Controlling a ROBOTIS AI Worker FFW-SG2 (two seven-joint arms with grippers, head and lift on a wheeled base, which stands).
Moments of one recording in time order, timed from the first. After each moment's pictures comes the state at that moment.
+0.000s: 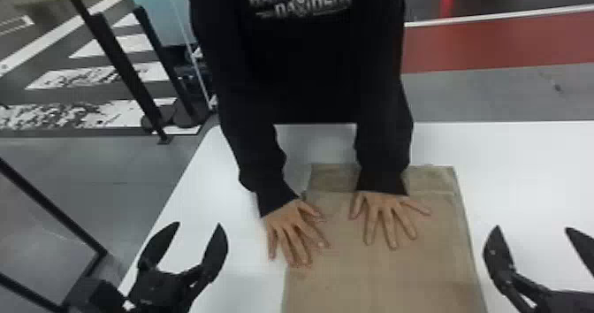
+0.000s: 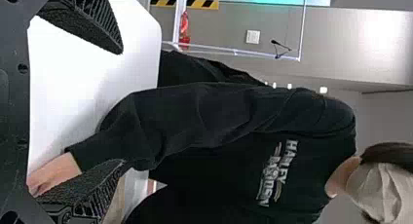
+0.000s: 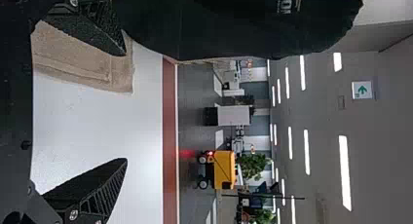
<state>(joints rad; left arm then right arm) 0.64 0.00 0.38 -1.94 0.31 -0.18 -0.39 0.57 -0.09 0.15 -2.00 -0.04 -0.09 -0.07</state>
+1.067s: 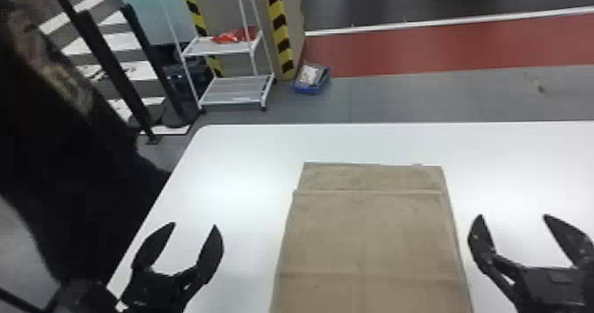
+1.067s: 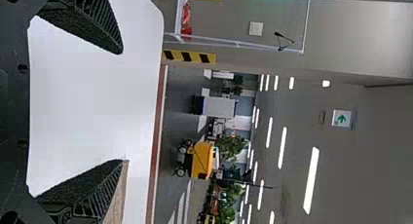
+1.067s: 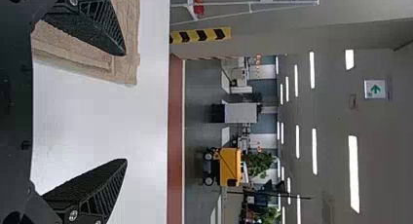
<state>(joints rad) 0.63 0.00 0.37 -1.93 0.31 -0.16 -0.41 0.47 -0.09 0.13 -1.94 -0.03 0.00 -0.06</state>
